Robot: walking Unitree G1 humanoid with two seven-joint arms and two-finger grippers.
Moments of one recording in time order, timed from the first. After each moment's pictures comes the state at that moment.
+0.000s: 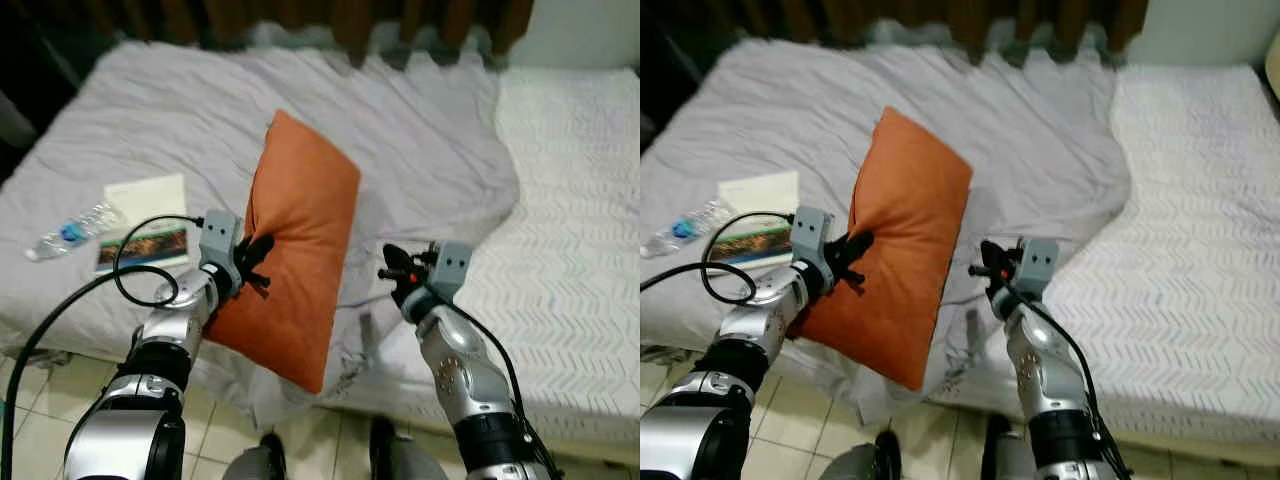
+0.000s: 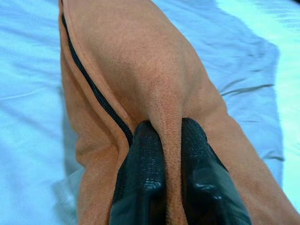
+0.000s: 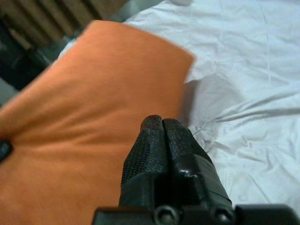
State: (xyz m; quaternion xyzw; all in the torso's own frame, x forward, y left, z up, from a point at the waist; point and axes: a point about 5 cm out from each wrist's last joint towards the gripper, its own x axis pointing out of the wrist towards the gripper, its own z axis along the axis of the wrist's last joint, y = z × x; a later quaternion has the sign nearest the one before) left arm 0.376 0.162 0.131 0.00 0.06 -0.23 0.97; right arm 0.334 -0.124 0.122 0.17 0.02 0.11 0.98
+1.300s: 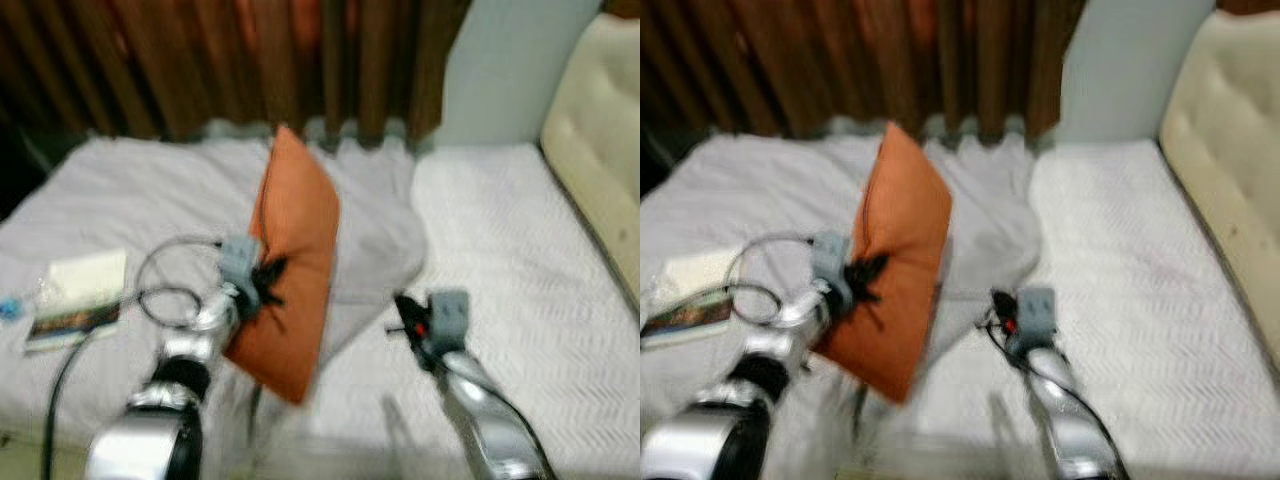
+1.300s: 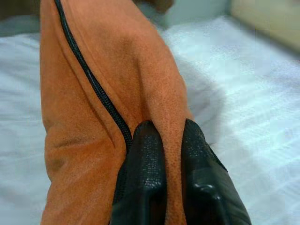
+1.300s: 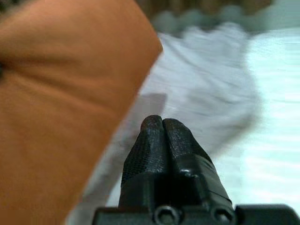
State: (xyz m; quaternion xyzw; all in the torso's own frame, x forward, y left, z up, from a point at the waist) left arm 0.365 0.124 0.101 -0.02 0.08 -0.25 0.97; right arm 0.286 -0.148 0.081 0.02 0.08 0.09 0.99
